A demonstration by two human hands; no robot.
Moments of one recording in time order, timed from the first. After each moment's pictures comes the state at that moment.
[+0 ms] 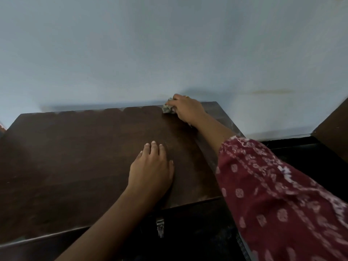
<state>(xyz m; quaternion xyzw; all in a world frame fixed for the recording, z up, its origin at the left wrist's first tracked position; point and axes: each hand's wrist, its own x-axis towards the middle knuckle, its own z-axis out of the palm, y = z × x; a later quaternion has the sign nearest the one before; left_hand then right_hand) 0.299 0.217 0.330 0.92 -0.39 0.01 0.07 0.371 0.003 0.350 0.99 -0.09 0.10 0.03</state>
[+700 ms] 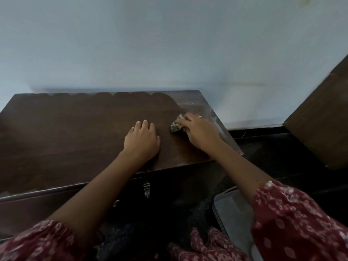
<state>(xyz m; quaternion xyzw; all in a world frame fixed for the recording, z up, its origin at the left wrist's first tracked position) 0.293 0.214 0.345 0.92 -0.38 -0.05 0.07 0.213 0.049 0.342 0.99 -0.11 0.12 0.01</state>
